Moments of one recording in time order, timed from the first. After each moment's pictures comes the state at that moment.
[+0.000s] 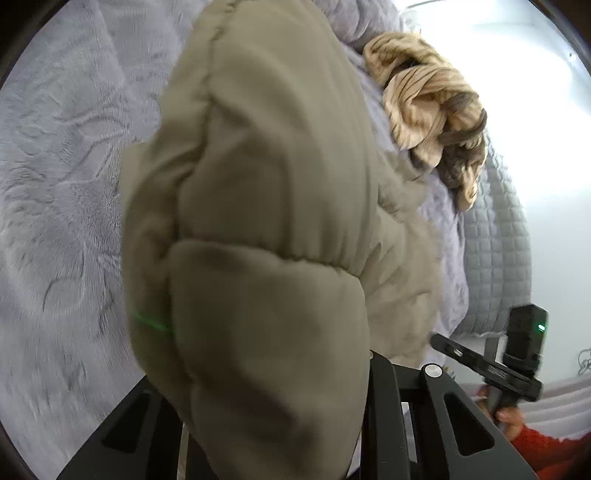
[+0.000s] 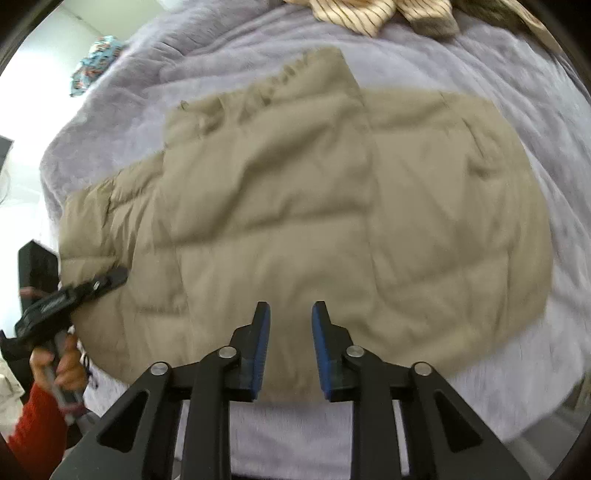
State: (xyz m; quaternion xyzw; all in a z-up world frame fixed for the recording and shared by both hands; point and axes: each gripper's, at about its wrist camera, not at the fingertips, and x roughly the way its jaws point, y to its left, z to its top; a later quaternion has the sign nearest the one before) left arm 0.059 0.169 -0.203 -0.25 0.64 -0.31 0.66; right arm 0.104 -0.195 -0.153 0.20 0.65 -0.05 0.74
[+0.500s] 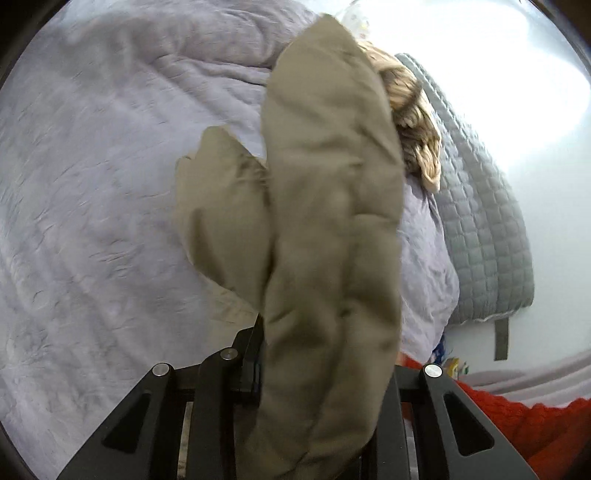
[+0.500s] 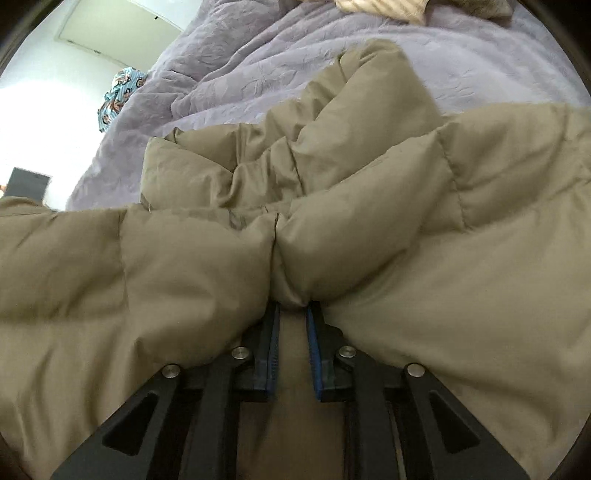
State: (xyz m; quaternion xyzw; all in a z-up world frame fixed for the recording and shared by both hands) left arm 0.013 0.044 -0.048 -0.16 0.60 -0.33 0.71; right arm 0.190 -0.221 -0.231 0.31 0.60 0.03 0.73
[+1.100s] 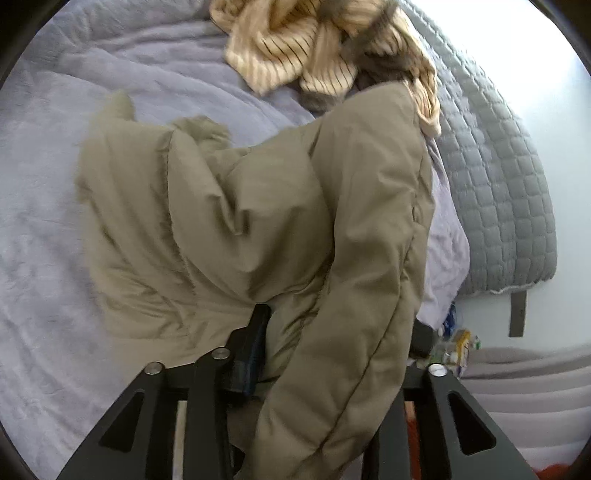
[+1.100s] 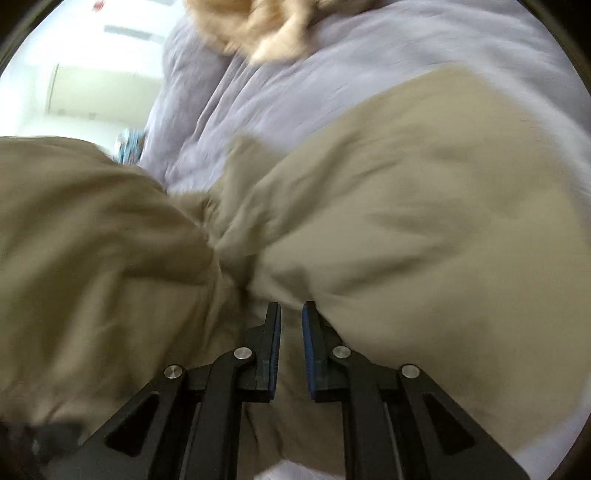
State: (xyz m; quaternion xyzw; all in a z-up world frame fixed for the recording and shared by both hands) left arm 0.015 -0.132 -0.067 -0.09 0.67 -0.35 0.65; right arm 0.107 -0.363 -0.199 0.44 0.55 0.00 0.71
